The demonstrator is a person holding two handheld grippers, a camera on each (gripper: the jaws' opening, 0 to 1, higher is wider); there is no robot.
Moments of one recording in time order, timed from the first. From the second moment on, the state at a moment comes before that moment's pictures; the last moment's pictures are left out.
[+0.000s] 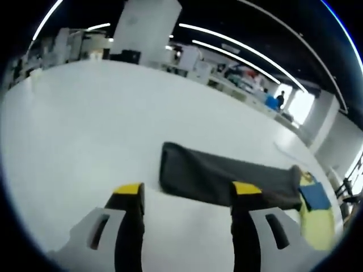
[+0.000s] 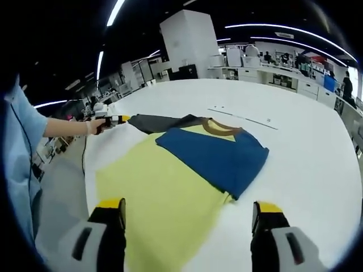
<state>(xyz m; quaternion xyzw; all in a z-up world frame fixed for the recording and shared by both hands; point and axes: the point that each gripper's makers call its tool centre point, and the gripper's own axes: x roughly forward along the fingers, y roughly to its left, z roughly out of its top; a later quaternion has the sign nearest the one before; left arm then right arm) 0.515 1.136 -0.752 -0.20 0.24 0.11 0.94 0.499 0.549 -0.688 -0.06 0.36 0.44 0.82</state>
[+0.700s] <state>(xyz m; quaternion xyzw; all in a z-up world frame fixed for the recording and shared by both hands) 0.544 1.149 -0.752 -0.37 0.17 0.12 0.90 0.491 0.524 -0.682 -0.06 0.36 0.40 0.84</state>
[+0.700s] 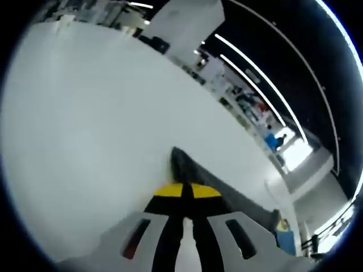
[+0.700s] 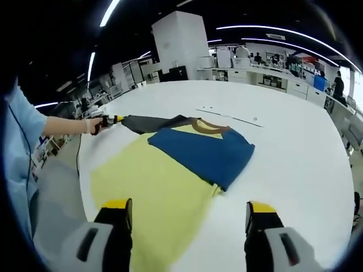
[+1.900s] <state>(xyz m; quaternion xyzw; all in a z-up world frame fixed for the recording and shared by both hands) 0.630 0.839 -0.648 -0.26 0.21 -0.18 0.92 0.470 0.492 -0.688 0.02 0.30 0.38 0.87</state>
